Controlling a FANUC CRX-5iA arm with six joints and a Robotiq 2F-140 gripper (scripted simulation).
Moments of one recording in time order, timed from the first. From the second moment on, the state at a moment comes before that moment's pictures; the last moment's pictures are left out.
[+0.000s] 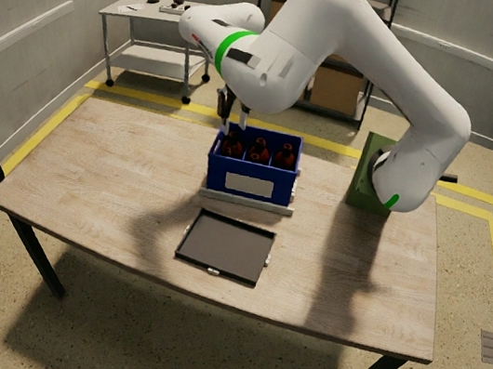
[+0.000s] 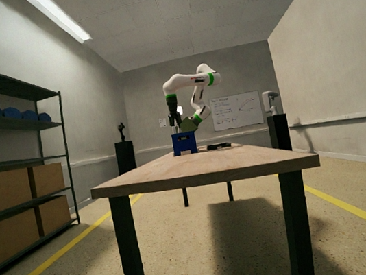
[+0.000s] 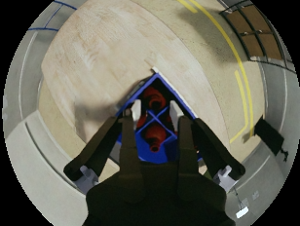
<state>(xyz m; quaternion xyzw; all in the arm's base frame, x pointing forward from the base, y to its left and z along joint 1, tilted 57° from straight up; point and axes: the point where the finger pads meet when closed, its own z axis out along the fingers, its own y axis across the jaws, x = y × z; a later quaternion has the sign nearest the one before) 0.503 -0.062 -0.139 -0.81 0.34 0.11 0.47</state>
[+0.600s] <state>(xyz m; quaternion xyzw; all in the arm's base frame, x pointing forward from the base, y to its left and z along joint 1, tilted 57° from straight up) 0.505 -0.048 -0.148 -0.81 0.34 0.11 0.47</state>
